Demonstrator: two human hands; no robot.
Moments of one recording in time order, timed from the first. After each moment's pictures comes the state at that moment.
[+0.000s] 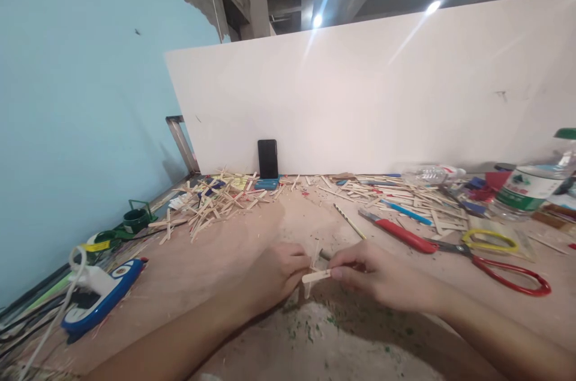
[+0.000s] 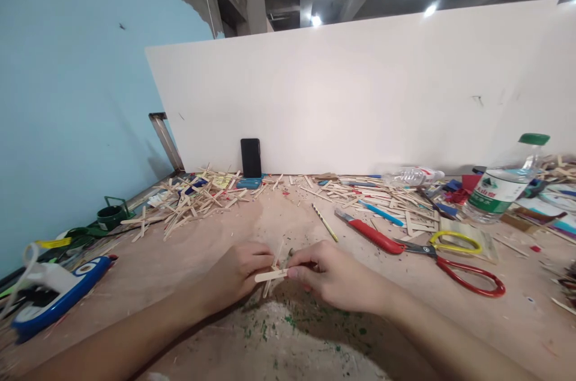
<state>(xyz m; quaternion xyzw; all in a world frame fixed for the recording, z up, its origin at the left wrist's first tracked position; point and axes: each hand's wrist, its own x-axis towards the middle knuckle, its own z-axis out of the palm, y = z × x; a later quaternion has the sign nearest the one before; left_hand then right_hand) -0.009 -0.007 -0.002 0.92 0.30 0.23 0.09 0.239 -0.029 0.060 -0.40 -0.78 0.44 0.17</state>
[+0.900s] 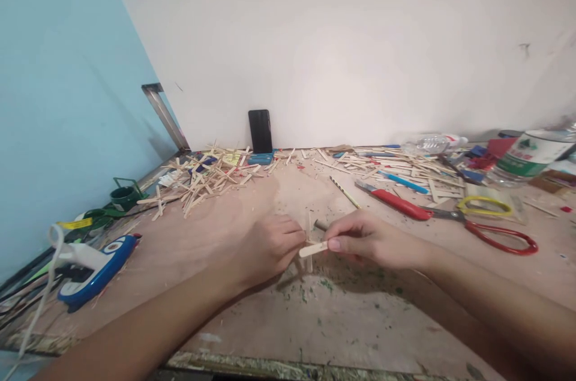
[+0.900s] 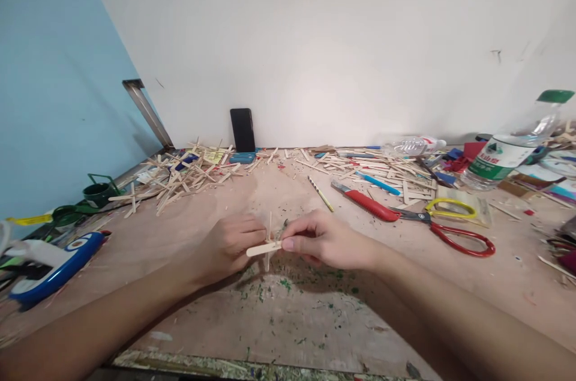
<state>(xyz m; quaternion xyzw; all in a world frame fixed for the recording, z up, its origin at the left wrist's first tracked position) -0.013 -0.013 0.003 0.94 0.25 0.25 0.05 0.241 -0.021 0.048 -0.36 -0.74 0.54 0.18</state>
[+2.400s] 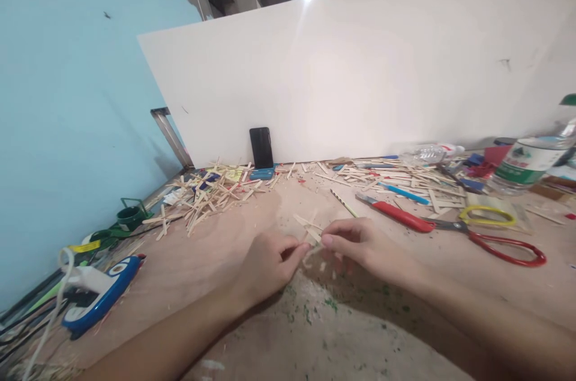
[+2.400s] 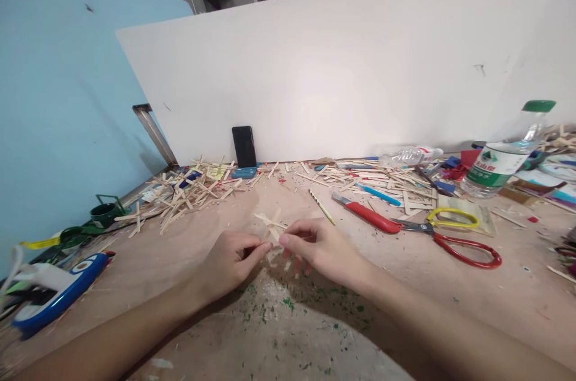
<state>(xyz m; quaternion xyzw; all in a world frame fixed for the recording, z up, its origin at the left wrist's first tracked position) -0.002 -0.020 0.005 0.84 0.42 0.32 0.16 0.225 -0.026 0.048 -0.45 -0.63 0.55 0.30</state>
